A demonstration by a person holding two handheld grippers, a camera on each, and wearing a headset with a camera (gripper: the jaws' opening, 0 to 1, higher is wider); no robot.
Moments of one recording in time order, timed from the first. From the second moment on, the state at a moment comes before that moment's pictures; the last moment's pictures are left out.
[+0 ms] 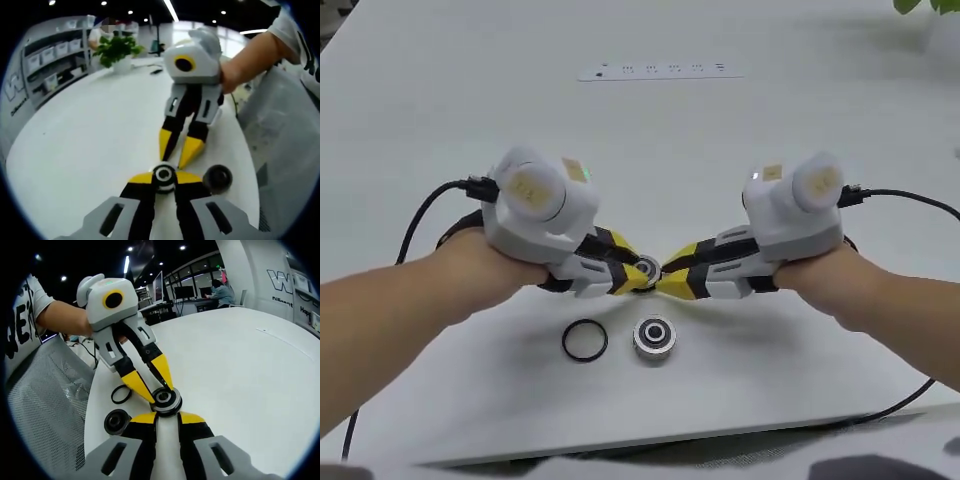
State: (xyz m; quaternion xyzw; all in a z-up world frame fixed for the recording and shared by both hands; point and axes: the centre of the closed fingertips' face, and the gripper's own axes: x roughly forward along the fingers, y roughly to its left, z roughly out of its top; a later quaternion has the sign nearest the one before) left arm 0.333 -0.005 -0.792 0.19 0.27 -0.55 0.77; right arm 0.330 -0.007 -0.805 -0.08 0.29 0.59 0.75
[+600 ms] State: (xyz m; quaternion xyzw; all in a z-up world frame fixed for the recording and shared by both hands) left arm 0.334 -0.004 -0.792 0.20 0.26 -0.54 0.77; right arm 0.331 -0.007 -0.806 -0.07 0.30 0.59 0.74
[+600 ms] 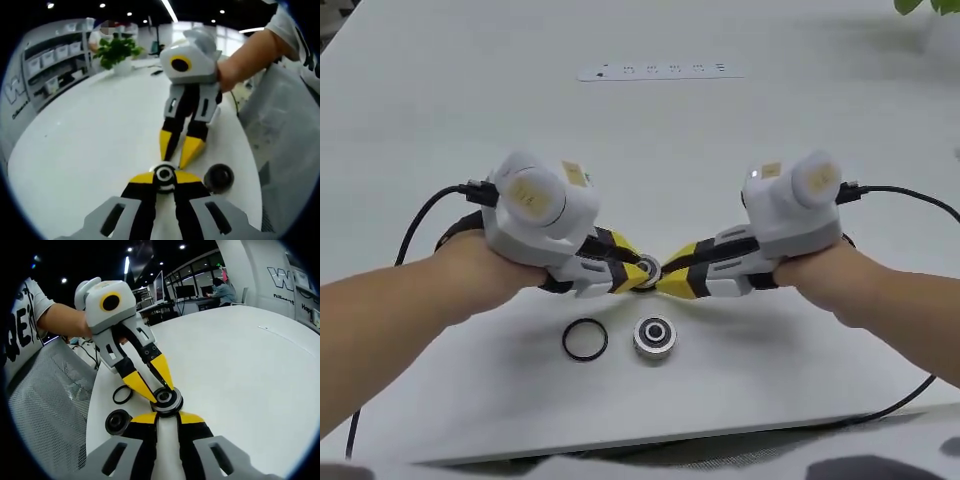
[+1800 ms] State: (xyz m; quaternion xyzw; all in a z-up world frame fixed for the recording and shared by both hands) left arm 0.334 -0.005 -0.793 0.21 0.25 -0.53 0.78; right arm 0.340 -0.012 -0.795 0.07 0.33 0.53 0.78
